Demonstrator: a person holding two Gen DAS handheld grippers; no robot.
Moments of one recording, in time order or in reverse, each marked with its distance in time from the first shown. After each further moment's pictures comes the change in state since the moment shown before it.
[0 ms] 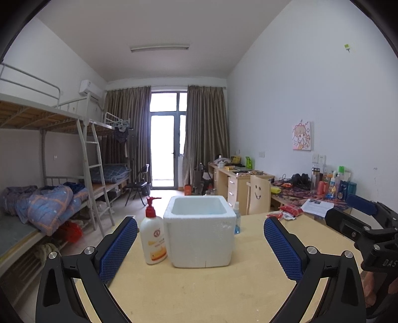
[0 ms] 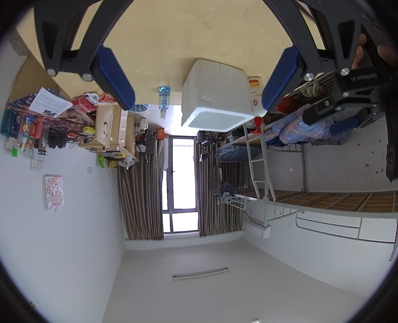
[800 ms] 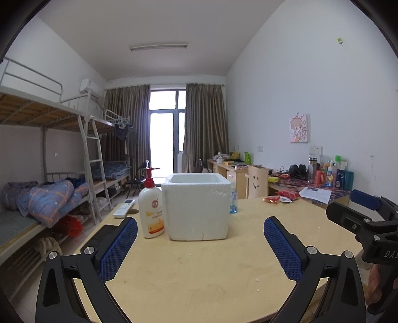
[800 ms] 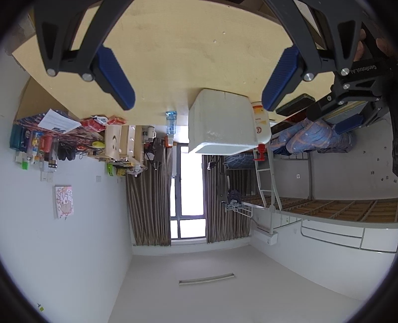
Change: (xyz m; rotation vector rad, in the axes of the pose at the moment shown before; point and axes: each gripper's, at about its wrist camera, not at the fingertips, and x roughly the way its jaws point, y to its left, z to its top) left arm -0.025 -0.007 -0.064 0.011 0.003 -0.004; right arm -0.034 0.009 -0.057 -0.001 0.030 -0.059
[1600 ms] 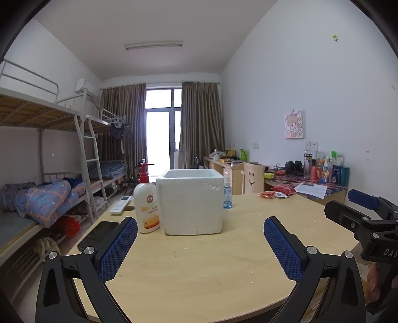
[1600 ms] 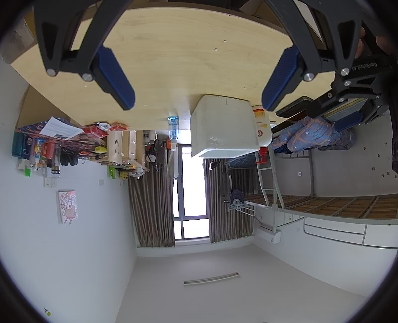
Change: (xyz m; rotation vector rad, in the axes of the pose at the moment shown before) left arm -0.011 -0.006 -0.006 0.014 0.011 -0.020; right arm -0.011 -0.001 -0.011 0.026 0.000 -0.004
